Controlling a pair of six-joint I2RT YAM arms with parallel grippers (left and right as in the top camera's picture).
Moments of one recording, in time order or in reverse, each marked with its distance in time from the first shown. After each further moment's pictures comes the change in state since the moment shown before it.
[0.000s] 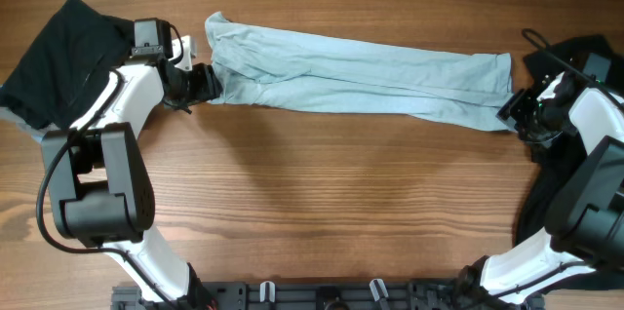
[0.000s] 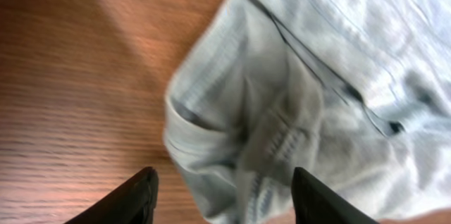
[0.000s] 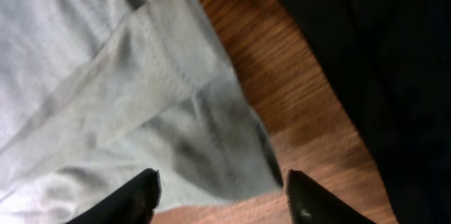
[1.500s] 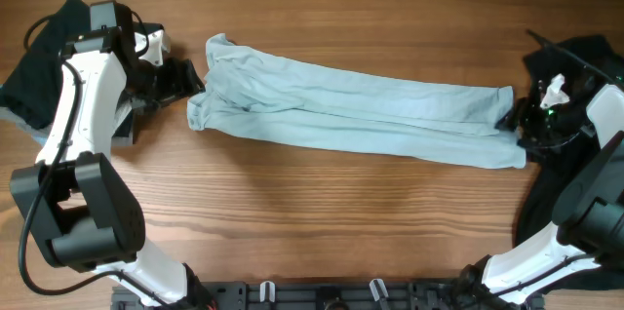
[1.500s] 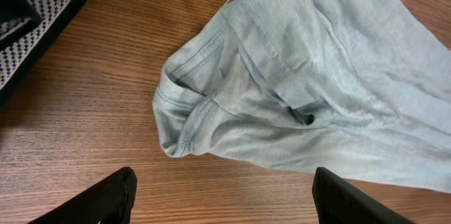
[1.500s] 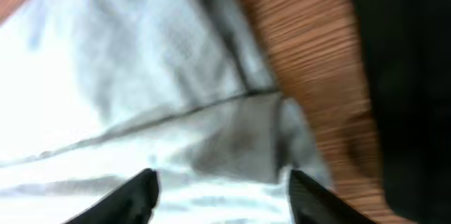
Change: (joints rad) left arm 0.093 -0.107 0.198 -0.457 0.033 0.078; right arm -0.070 0.044 0.085 -0.228 -0.134 -0.310
